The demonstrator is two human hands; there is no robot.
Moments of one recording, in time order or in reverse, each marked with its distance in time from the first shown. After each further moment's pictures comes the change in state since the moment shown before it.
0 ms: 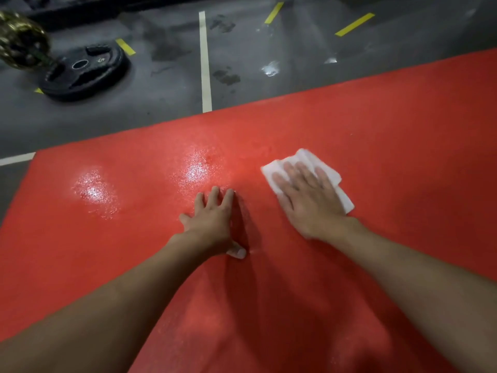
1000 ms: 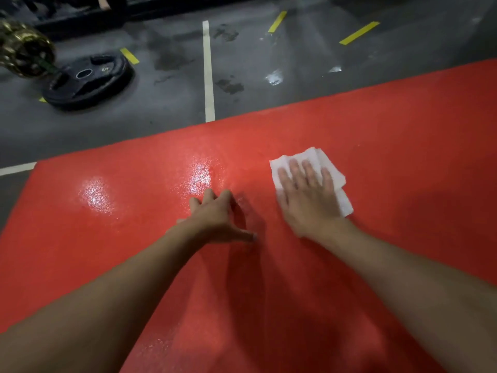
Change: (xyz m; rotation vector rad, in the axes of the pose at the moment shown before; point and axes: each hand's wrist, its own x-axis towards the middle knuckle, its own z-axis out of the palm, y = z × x) left_hand 0.024 -0.005 -0.027 -0.220 0.019 -0.046; right_hand 0.037 -0.007 0.001 -0.004 0.055 0.102
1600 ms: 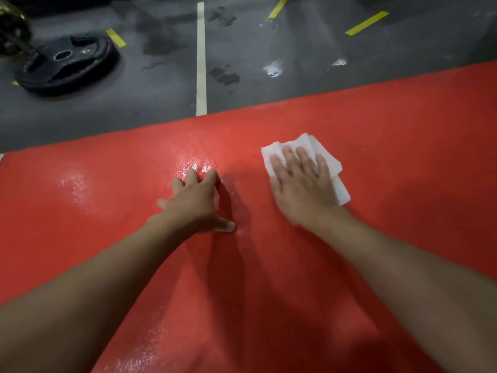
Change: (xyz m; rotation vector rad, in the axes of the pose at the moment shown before) left_hand 0.042 0.003 -0.014 0.131 0.129 -0.029; right_hand 0.044 0.009 0.002 0.003 0.008 0.000
